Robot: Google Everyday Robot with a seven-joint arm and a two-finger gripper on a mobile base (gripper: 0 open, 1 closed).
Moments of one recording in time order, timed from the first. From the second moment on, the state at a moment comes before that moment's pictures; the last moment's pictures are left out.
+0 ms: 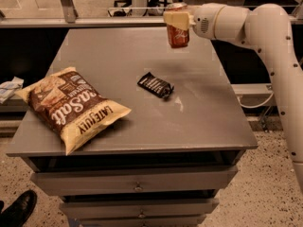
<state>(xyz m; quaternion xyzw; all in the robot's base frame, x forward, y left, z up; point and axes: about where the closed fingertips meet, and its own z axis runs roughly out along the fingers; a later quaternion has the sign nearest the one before) 0.739 -0.099 0.987 -0.69 -0.27 -0.61 0.28</state>
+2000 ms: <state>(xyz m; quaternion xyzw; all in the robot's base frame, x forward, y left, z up) 0.727 -0.168 0.922 -0.60 -0.37 -0.67 0.23</state>
